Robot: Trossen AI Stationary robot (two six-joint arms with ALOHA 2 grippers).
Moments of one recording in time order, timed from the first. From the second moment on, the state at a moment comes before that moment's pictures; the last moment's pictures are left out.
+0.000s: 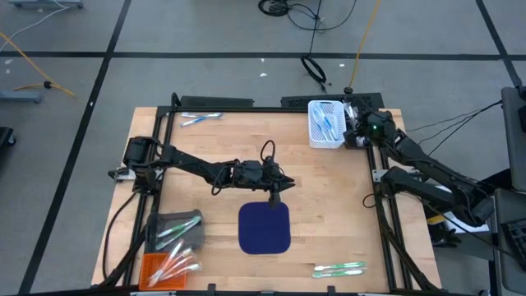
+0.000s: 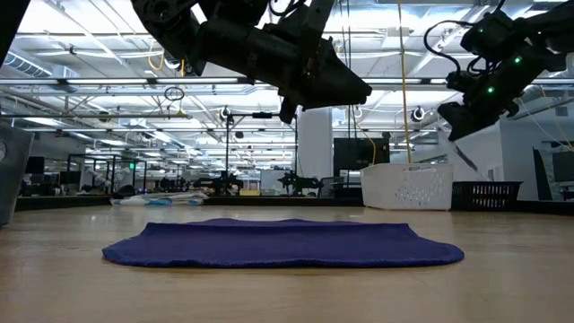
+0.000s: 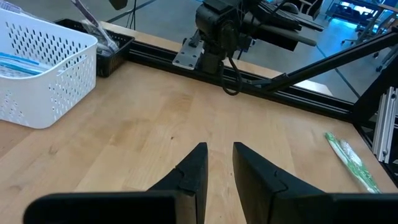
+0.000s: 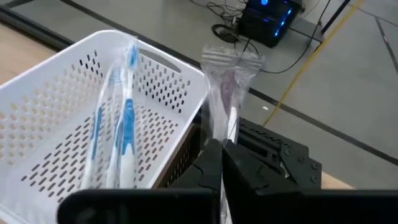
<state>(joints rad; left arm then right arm) -0.06 1.87 1.07 0.53 -0.08 -0.27 -0.87 0.69 0.43 -0.28 0.36 -0.05</state>
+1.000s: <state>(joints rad) -0.07 1.87 1.07 0.52 -0.08 -0.27 -0.87 0.71 0.42 -0.25 0.16 0.00</state>
